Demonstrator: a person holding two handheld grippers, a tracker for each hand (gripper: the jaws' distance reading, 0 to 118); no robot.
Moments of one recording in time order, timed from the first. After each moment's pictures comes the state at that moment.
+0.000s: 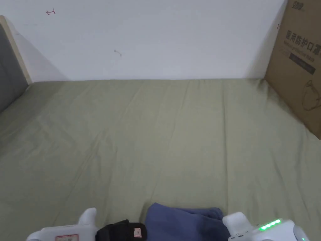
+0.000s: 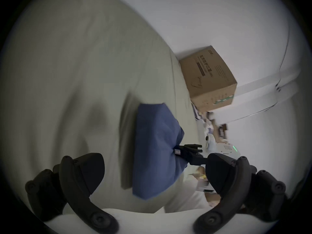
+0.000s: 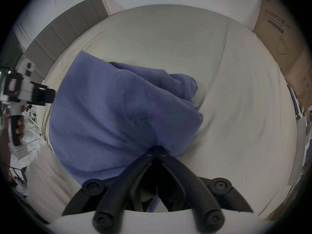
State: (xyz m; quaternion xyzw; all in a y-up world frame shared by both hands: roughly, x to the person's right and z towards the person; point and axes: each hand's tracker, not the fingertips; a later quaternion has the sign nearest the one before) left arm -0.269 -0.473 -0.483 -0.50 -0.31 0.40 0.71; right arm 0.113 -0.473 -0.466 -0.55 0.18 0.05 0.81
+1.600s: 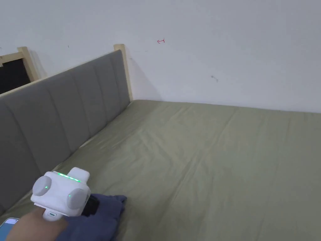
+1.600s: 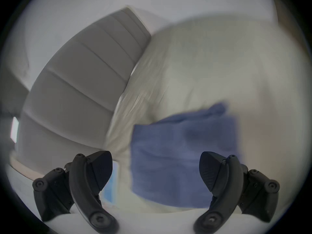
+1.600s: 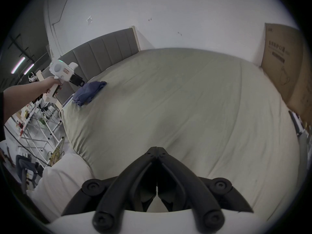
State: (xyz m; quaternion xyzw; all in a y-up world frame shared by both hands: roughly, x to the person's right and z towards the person) left arm -0.512 -0.391 -0.522 -0.45 0.18 -0.09 0.87; right arm 0.060 -0.409 -0.388 -0.37 0.26 0.03 0.89
